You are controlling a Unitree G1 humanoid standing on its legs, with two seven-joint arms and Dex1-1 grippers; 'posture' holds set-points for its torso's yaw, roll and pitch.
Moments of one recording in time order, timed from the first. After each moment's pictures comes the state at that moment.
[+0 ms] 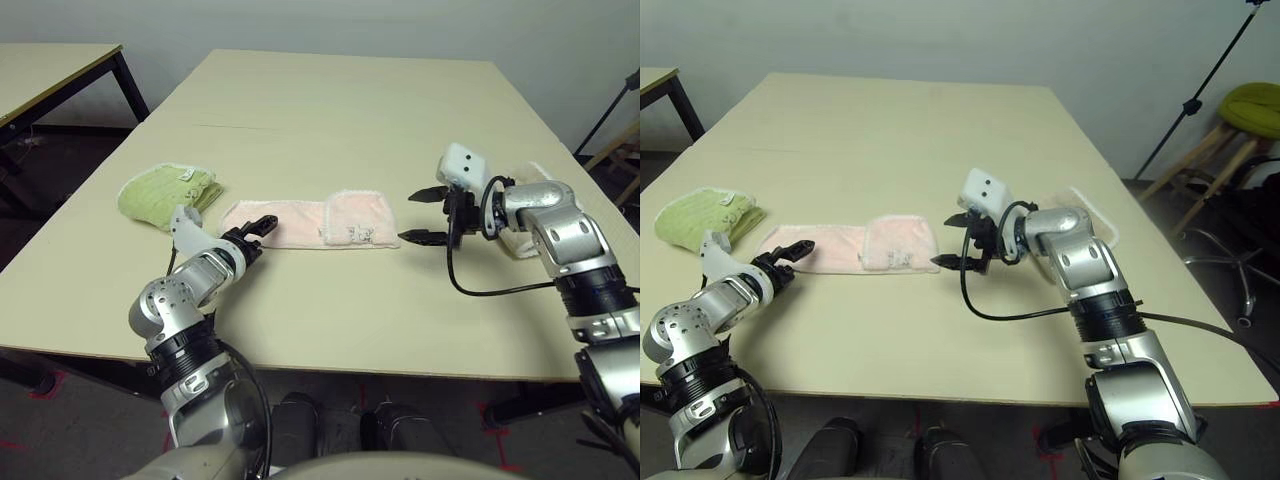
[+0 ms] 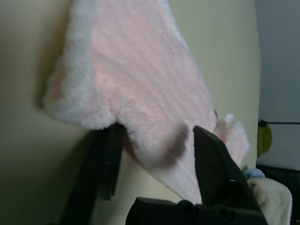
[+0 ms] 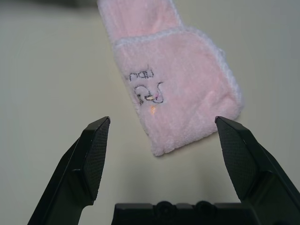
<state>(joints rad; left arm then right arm) -0.44 0.01 0.70 -0.06 -0.62 1.15 0.05 -0.67 -0.60 0.18 0.16 0.08 0.45 1.19</state>
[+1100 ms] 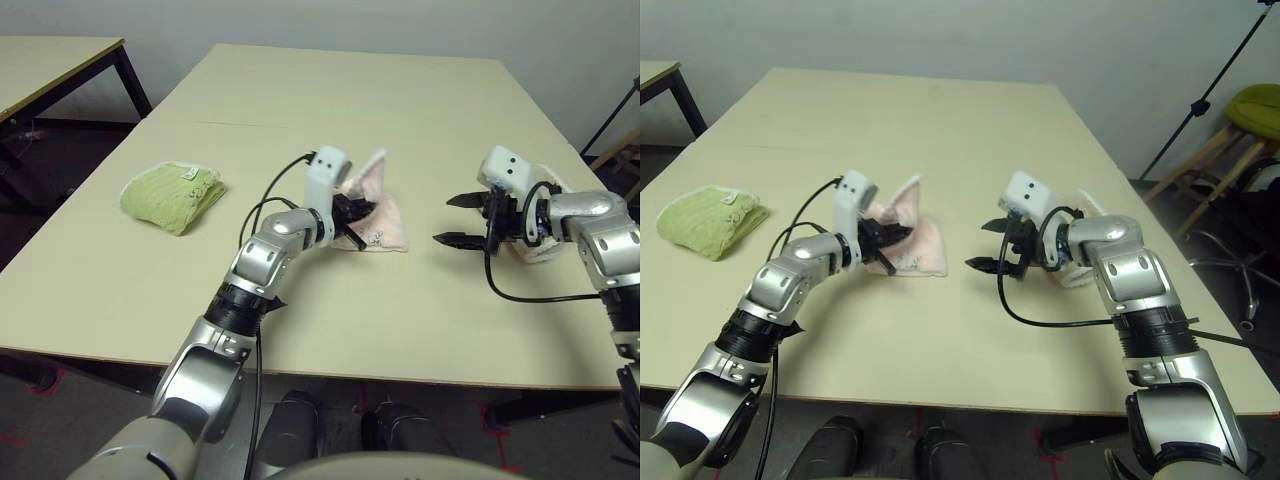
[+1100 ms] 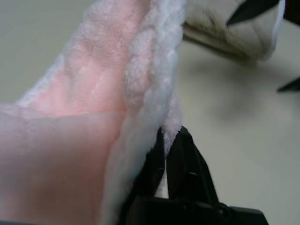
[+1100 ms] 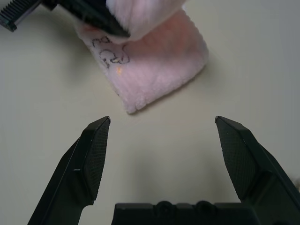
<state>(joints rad) -0.64 0.26 -0.35 0.22 -0.16 0.49 -0.66 -0.56 -0.76 0.10 0.11 0.16 0.51 1.14</state>
